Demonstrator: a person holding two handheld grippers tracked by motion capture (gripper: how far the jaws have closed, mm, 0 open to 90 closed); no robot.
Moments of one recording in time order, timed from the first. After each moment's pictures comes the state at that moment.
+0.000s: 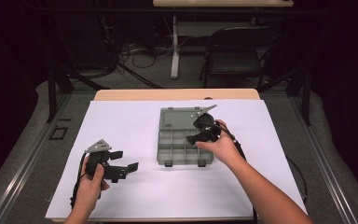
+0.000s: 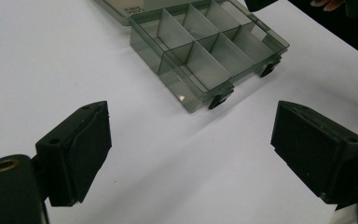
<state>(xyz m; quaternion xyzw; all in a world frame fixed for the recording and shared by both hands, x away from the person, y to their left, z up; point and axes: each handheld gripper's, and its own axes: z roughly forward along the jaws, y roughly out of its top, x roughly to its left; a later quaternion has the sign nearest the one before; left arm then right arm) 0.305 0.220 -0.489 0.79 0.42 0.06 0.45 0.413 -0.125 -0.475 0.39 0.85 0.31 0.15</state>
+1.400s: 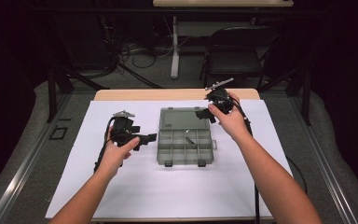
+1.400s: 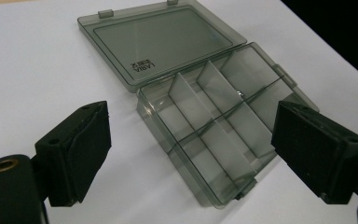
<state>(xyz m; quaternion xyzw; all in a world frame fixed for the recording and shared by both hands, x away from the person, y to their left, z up) 0.400 0.163 -0.469 0.79 0.45 0.05 0.42 0.472 -0.162 -0.430 0.45 0.81 0.33 0.18</state>
